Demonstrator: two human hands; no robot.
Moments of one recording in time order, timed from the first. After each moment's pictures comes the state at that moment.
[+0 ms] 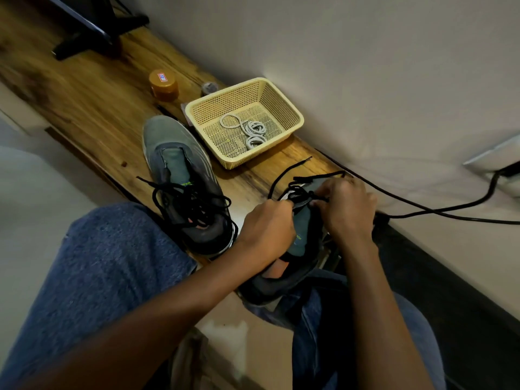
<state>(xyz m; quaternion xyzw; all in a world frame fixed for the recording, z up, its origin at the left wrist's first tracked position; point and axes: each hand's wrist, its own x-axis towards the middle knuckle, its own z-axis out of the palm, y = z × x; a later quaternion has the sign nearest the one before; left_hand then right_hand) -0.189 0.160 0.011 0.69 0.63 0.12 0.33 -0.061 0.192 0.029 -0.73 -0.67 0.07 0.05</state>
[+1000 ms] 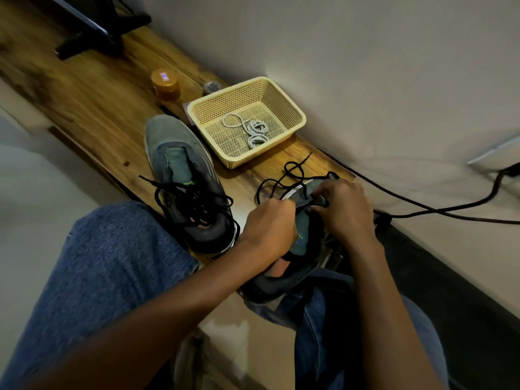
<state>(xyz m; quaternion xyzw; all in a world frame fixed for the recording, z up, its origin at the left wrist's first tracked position) -0.189 0.162 0.010 0.71 0.63 0.11 0.30 -0.058 0.193 0.023 -0.72 -0.69 0.13 0.02</state>
